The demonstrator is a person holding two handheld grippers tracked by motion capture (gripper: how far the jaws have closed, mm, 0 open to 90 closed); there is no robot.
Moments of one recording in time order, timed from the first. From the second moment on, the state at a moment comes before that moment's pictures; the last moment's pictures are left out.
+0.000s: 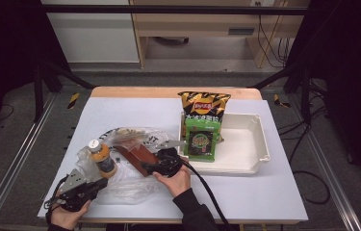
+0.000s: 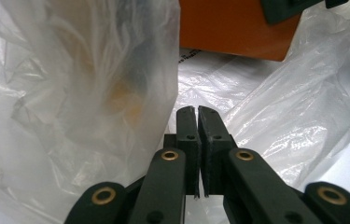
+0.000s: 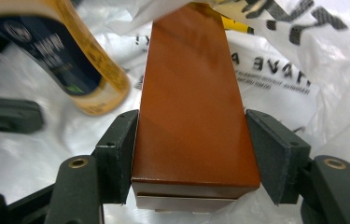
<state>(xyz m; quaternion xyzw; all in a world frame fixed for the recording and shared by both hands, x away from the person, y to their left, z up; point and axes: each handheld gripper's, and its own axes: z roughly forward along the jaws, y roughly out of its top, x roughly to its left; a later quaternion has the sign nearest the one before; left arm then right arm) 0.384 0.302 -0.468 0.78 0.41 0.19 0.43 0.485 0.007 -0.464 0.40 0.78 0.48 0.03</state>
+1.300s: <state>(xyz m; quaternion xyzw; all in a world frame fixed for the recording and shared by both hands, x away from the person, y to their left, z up) 0.384 0.301 -0.469 0.78 0.41 0.19 0.43 0.484 0.002 -0.469 0.43 0.75 0.50 -0.06</state>
